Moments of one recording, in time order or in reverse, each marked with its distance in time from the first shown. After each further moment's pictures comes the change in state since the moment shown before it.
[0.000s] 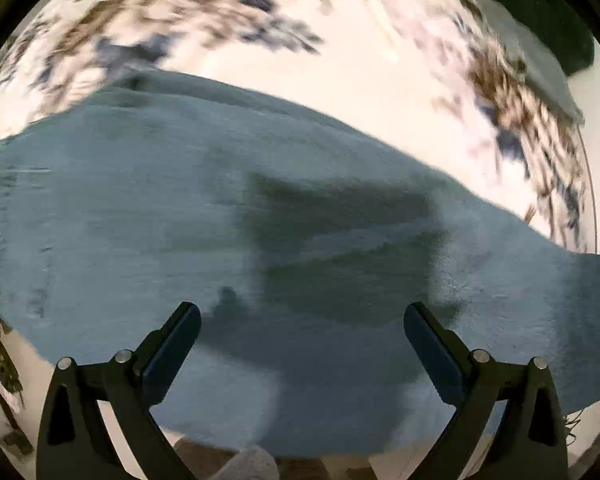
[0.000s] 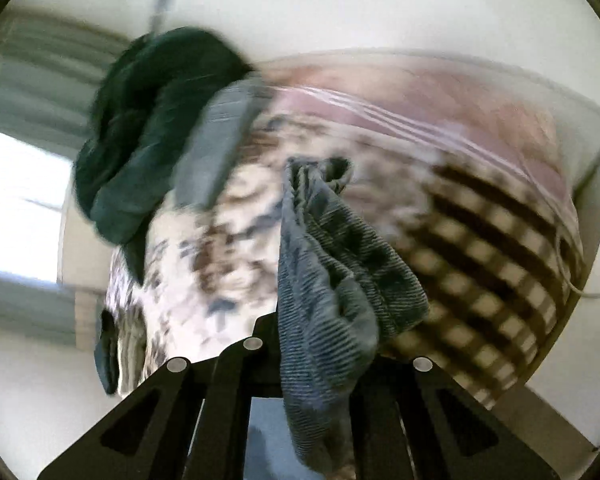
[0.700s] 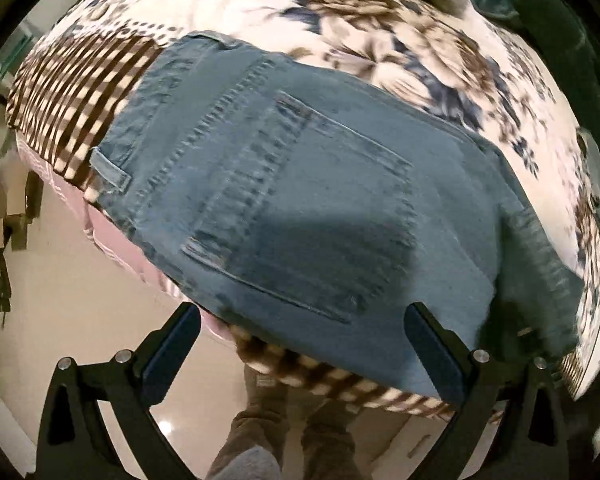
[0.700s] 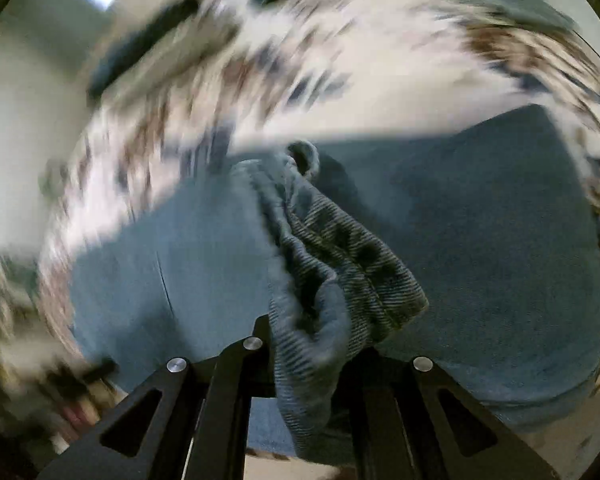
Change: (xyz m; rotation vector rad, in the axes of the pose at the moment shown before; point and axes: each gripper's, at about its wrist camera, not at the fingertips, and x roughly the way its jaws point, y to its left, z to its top) left arm -0.057 0.238 -0.035 -0.316 -0.052 0.044; right arm 0.164 0.198 -0.357 -0.788 0.494 -0.121
